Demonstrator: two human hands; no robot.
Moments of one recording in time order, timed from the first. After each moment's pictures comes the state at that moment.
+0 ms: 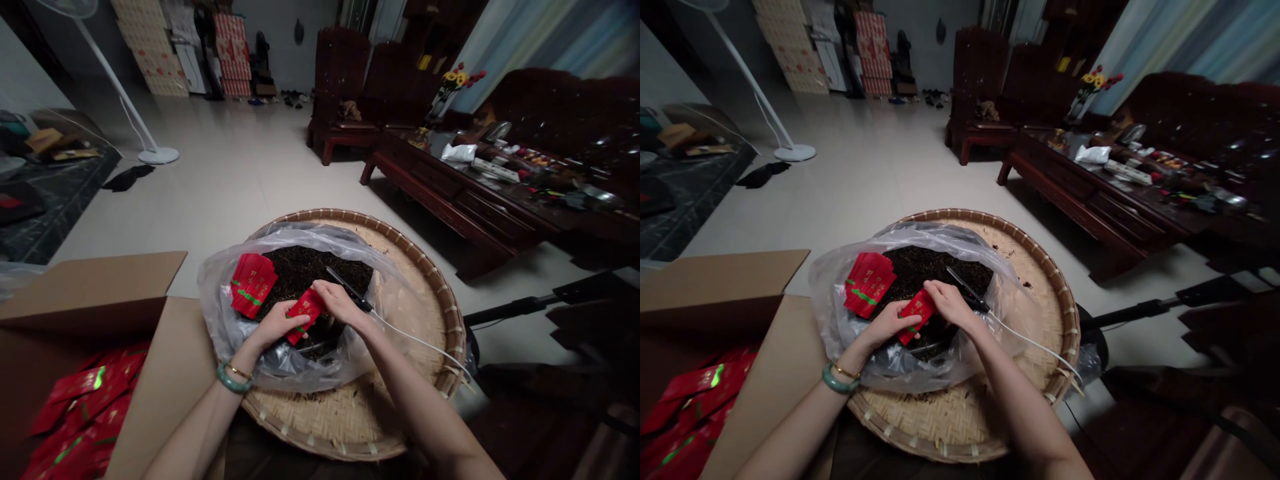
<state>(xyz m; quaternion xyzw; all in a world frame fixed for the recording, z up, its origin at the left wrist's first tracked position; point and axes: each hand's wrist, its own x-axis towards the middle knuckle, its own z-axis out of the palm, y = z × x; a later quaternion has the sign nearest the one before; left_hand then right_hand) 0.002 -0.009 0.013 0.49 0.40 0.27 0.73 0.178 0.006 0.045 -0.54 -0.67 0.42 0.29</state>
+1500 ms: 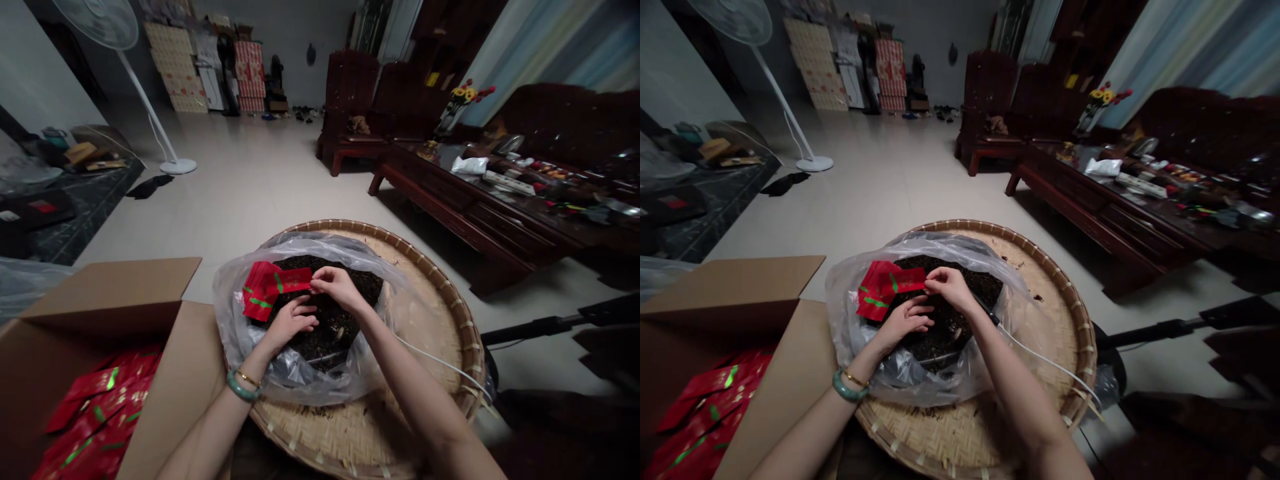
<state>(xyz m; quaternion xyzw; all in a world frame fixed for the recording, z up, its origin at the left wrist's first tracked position) 0.004 -0.002 0.009 0.39 0.42 0.38 0.72 0.160 0.054 0.049 -0.45 -0.51 0.59 0.43</state>
